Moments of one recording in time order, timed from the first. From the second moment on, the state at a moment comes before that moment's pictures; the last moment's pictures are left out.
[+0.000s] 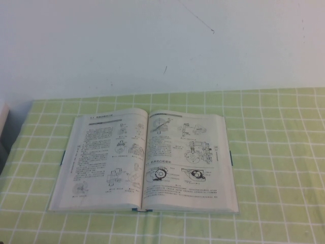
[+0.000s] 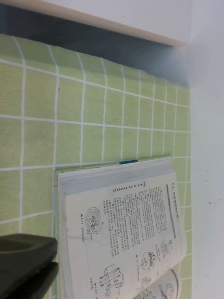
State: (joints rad) right arm 0.23 0.16 -0.37 -0.21 0.76 -0.12; left arm -0.09 -0.01 0.02 -0.04 0.36 -0.09
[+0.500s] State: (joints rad) right arm -0.02 0.08 0.01 -0.13 0.39 -0.12; left arm -0.09 -0.01 0.02 -0.05 0.36 -0.09
